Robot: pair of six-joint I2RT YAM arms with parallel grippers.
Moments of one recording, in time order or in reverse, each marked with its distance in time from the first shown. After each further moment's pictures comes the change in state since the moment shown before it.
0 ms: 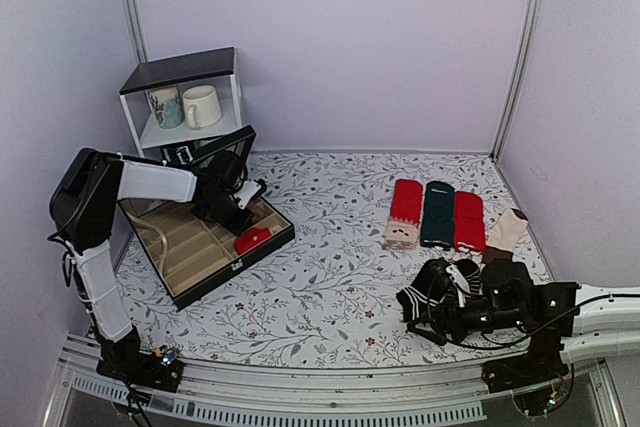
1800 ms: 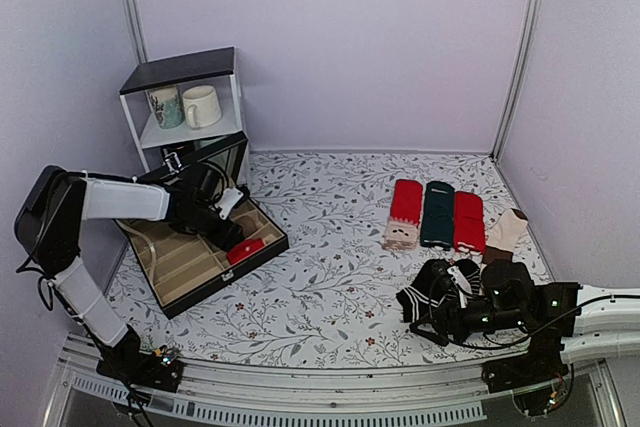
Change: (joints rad) left arm 0.028 -0.254 -0.272 0.098 -0.011 0.025; right arm -0.004 -0.019 0.000 -0.044 0.006 0.008
